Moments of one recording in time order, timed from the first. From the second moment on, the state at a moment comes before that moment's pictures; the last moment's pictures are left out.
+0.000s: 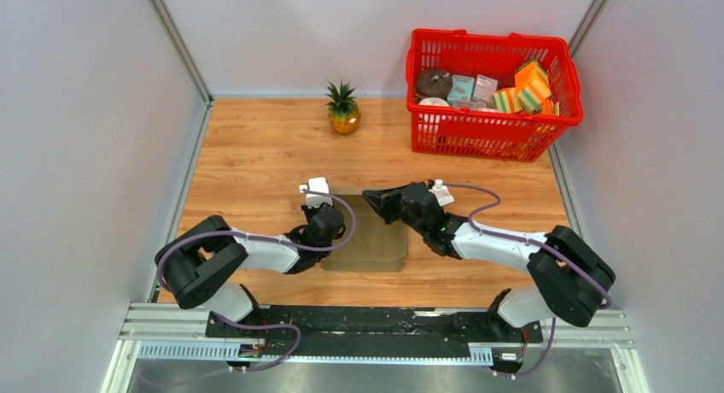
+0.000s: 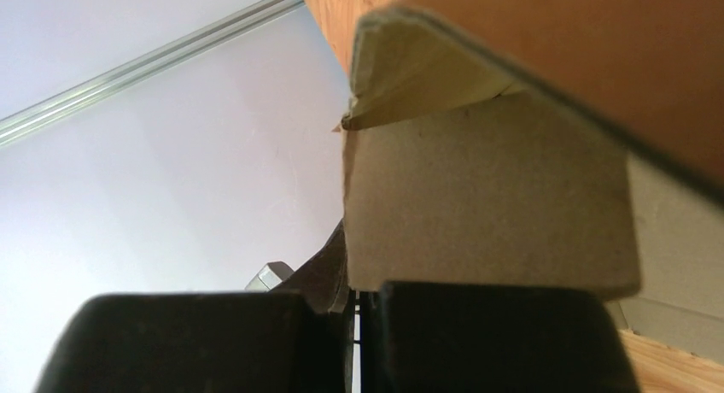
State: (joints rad) left arm -0.87 1.51 0.43 0.61 -0.85 -0.50; right arm 0.83 1.42 0.65 0.37 0.17 1.89
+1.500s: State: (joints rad) left arm -0.86 1.48 0.37 0.70 -0.73 -0.30; right arm 0.57 1.47 1.17 -0.50 -0.09 0.58
